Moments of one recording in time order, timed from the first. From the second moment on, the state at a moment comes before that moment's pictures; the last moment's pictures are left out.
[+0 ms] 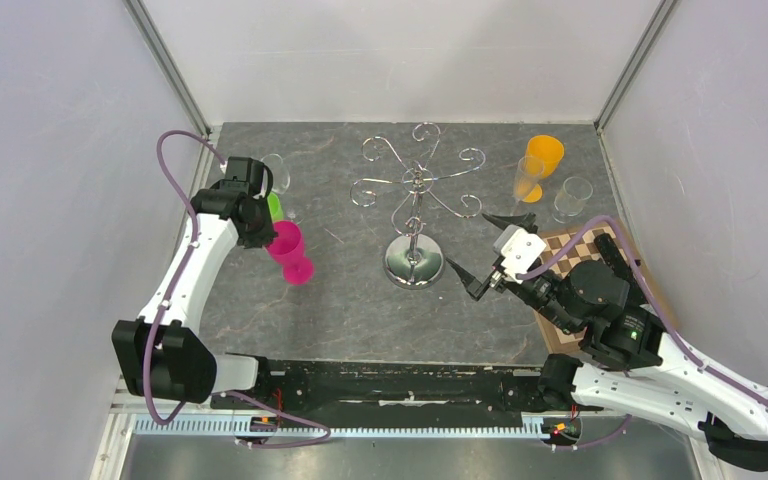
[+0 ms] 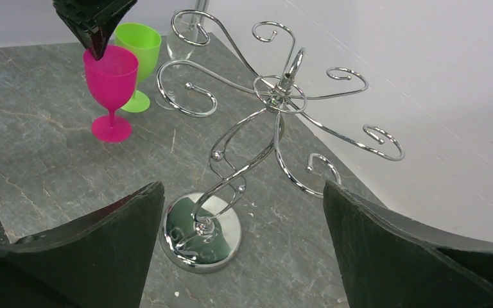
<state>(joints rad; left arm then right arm) -0.11 1.32 1.20 -0.99 -0.19 -0.33 1.07 0.61 0.87 -0.23 0.26 -0.38</state>
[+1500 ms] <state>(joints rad) -0.36 0.96 1.42 -0.92 0.55 -0.35 1.07 0.59 1.02 -0.72 0.62 0.17</state>
